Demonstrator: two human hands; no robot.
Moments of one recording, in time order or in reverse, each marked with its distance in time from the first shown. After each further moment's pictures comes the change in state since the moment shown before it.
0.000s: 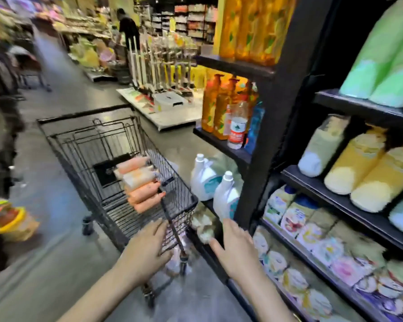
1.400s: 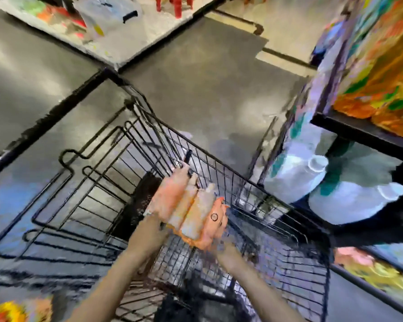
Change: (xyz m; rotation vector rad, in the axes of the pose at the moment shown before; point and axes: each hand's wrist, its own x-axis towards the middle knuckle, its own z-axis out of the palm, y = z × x) left_hand 0.487 -0.524 0.009 -0.178 -0.504 -0.187; right_hand 0.492 -0.264 0.358 0.784 -0.516 0.887
